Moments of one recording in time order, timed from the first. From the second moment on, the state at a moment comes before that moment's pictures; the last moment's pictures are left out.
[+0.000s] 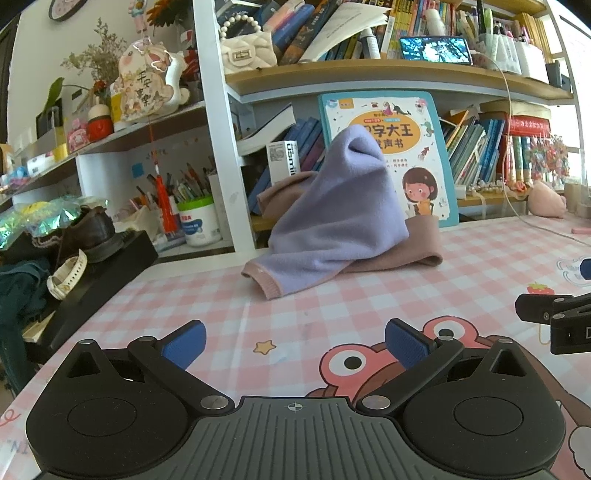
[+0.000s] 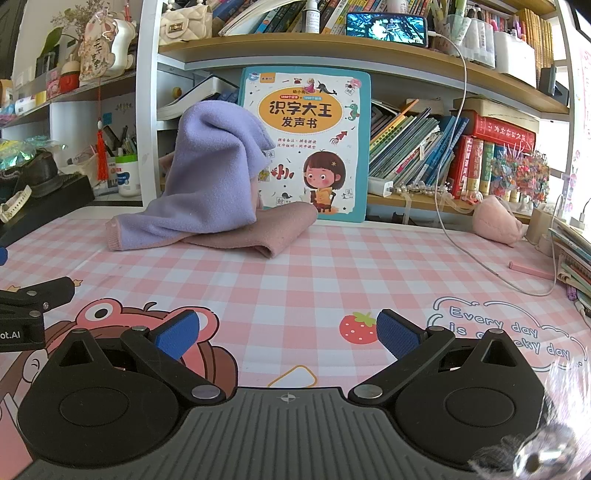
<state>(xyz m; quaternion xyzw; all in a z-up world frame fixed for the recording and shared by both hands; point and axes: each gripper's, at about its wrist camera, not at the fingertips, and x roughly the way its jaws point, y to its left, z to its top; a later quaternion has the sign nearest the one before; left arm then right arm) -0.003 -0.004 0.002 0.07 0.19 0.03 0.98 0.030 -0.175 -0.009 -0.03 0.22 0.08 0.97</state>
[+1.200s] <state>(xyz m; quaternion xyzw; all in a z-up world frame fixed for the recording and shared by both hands) -0.003 -0.001 0.002 0.07 0.19 0.03 0.98 0.028 -0.178 -0.009 -0.02 0.21 0.08 0.97</state>
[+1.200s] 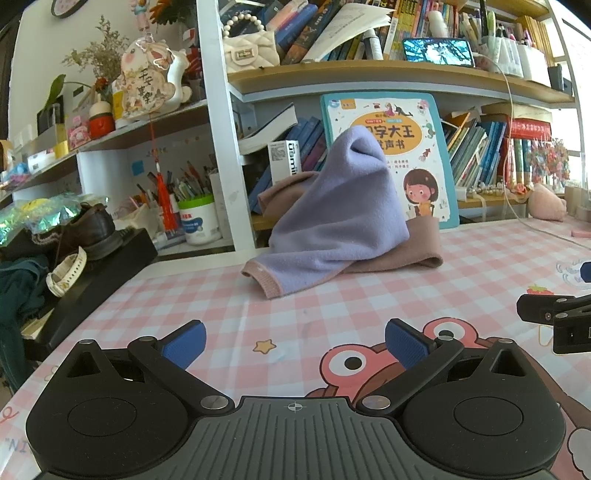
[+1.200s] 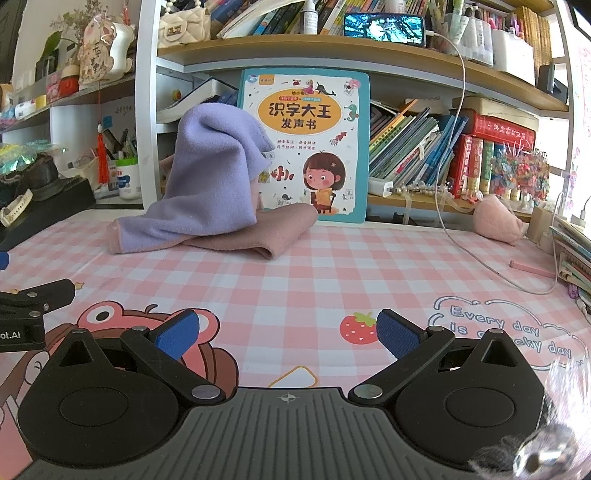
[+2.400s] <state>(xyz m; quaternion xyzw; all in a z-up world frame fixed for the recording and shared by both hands) -0.008 0.007 0.004 0.04 0.18 0.07 0.98 0.019 -0.181 -0.006 -0.01 0.18 0.07 0.98</state>
